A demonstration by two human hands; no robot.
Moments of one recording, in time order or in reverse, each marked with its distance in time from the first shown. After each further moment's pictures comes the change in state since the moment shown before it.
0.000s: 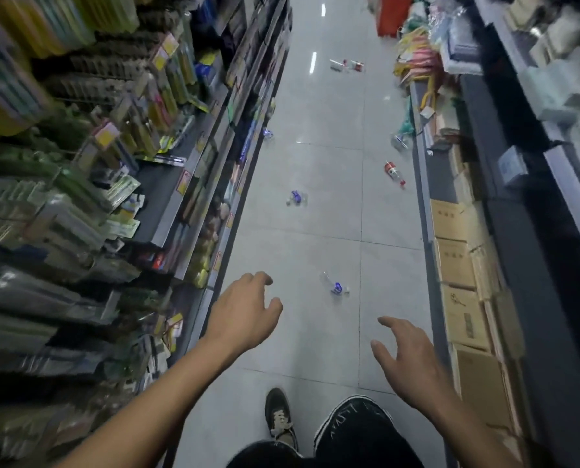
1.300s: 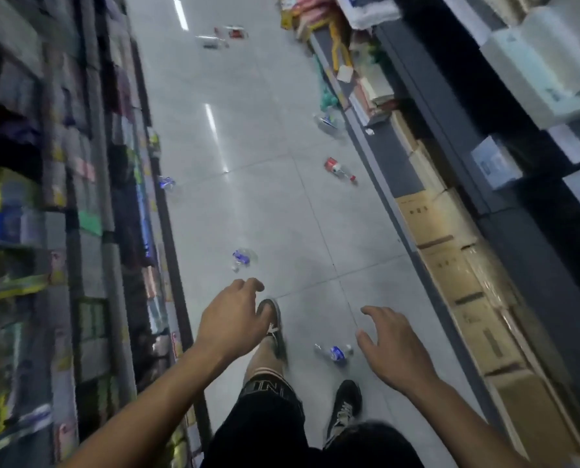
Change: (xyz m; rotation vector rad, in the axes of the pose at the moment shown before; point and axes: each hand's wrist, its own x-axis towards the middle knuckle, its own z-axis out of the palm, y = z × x) left_hand 0.634 0.169 0.001 0.194 -0.286 0.303; right_hand 0.543 0.018 -0.113 0.167 -0.020 0.348
